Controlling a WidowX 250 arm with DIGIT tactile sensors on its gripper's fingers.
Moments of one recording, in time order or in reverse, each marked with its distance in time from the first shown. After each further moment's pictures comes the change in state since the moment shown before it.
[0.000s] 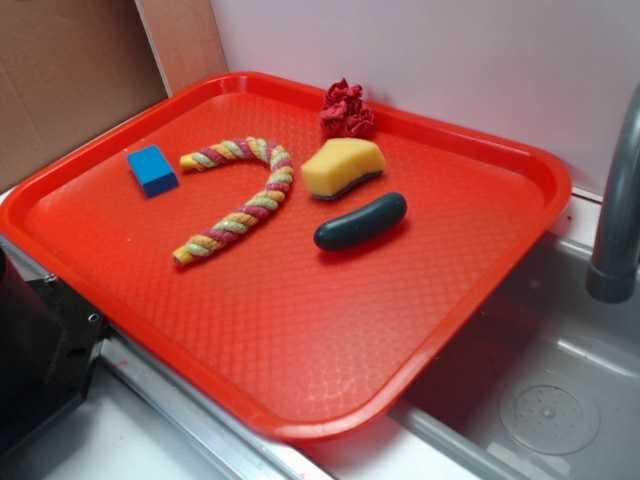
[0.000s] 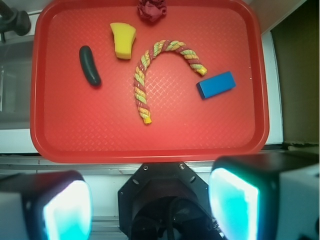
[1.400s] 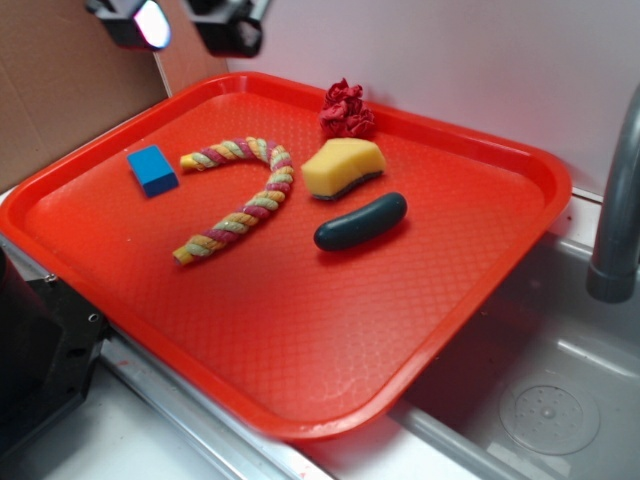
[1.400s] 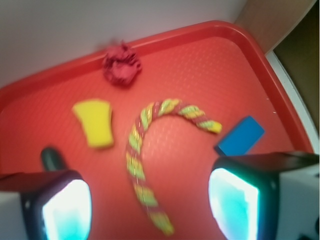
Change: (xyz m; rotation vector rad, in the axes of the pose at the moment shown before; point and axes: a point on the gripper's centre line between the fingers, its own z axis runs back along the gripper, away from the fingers) arm 0.103 0.008 -0.106 0.067 -0.170 0.353
